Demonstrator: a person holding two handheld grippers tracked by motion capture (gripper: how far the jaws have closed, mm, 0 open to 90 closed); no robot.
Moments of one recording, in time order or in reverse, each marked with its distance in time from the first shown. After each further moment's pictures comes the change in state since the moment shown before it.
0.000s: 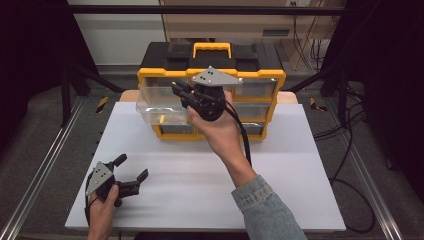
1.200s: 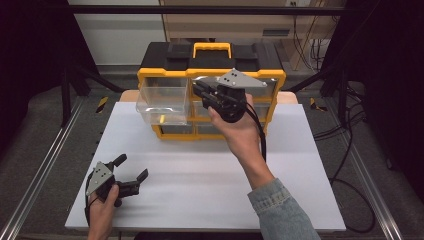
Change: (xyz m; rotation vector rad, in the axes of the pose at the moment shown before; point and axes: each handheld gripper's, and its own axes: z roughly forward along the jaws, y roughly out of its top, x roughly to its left) left arm 0.000 0.000 0.000 0.004 0.003 0.004; right arm -0.027 -0.007 -0.033 -0.005 -0.053 0.022
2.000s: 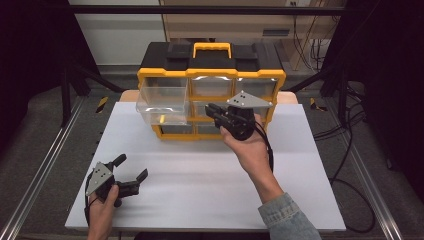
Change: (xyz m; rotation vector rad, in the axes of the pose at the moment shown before) left arm 0.000 0.000 -0.001 -0.001 0.007 0.002; right arm -0.015 -0.051 -0.016 0.116 -0.018 0.038
